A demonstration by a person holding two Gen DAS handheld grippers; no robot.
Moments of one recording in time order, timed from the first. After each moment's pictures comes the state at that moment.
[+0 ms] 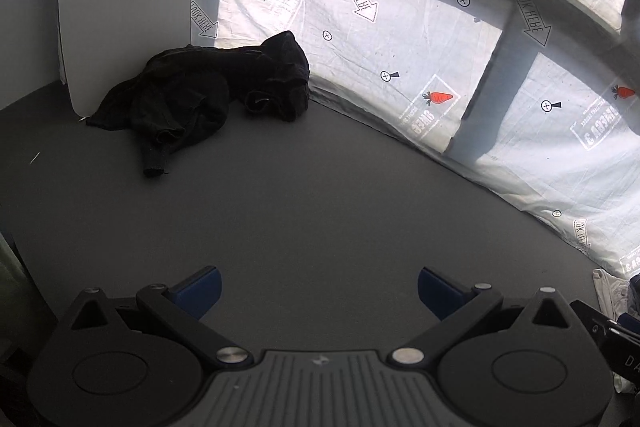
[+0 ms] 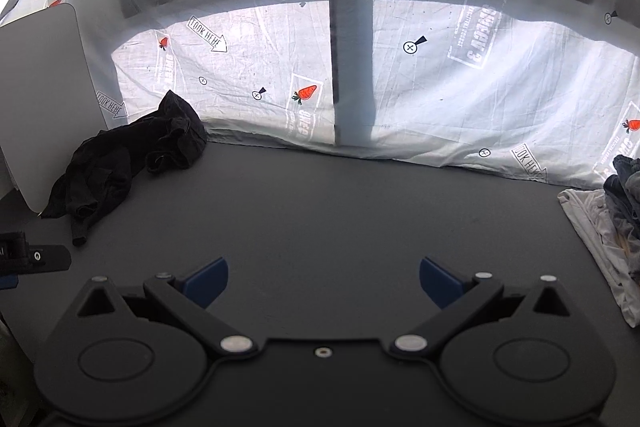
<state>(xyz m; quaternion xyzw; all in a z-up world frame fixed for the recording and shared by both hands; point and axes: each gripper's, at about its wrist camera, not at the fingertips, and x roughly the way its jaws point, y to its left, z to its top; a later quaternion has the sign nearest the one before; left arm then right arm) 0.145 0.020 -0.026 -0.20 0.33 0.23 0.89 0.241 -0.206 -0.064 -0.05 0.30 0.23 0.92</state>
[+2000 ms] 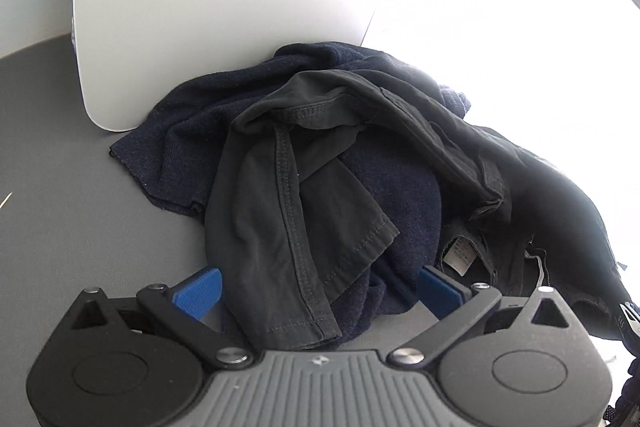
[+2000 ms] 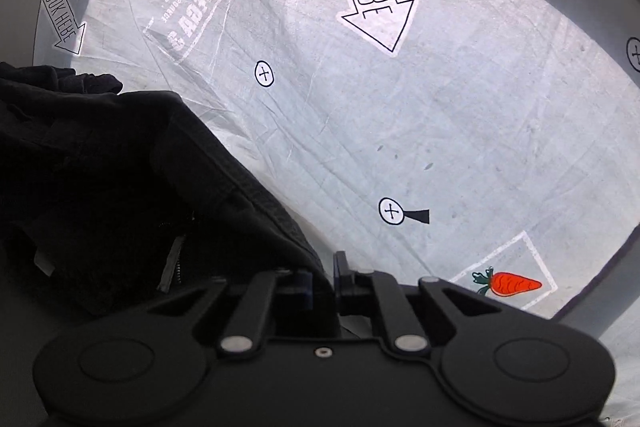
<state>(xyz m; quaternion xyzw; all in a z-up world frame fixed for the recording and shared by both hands) 0.301 0.453 -0.123 -0.35 0.32 0.35 0.81 0.533 0.223 -0.154 -0.28 0.19 0.21 0.92</state>
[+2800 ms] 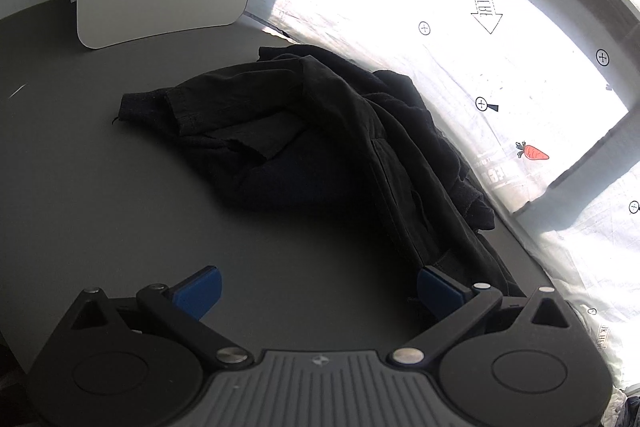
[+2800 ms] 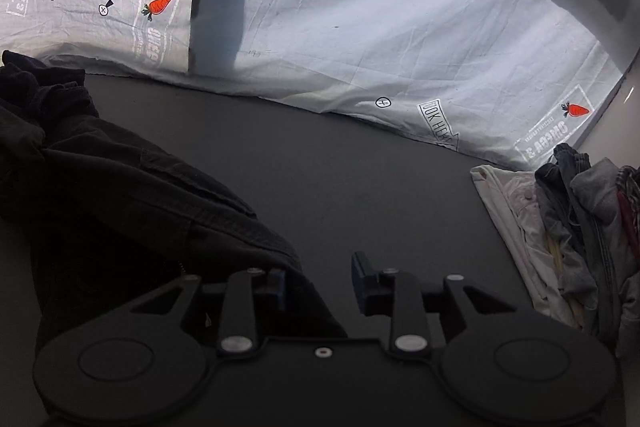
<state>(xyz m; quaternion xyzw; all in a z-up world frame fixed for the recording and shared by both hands) 0.234 0.196 -0.120 -0.33 0.33 0.28 0.84 0.383 -0.206 -0.136 -0.13 0.38 0.03 0.92</state>
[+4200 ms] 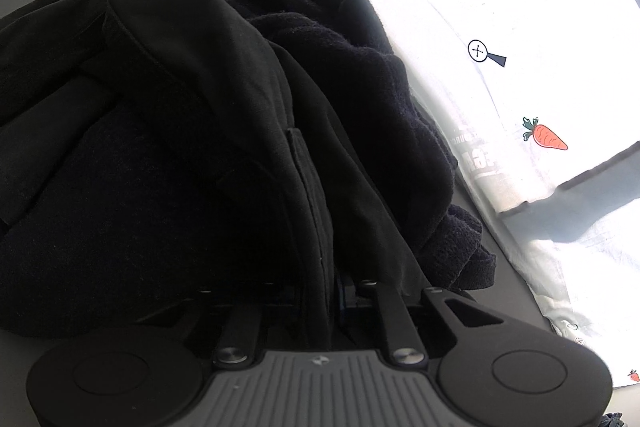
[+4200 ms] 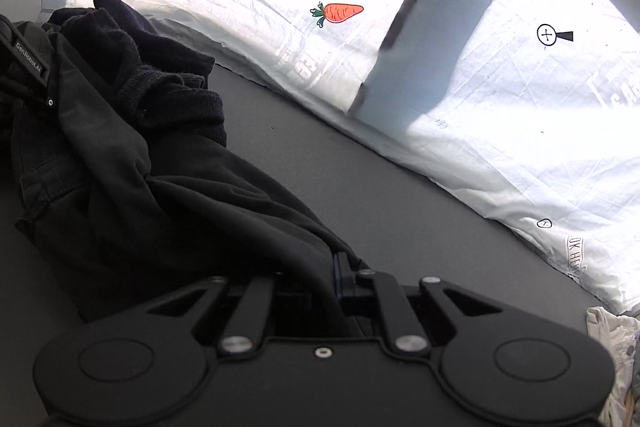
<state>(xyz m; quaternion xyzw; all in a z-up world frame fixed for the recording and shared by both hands) 0.439 0.262 -0.226 -0.38 0.38 0.16 0.83 0.458 -0.029 -0.180 -0.24 0.32 0.18 0.90</state>
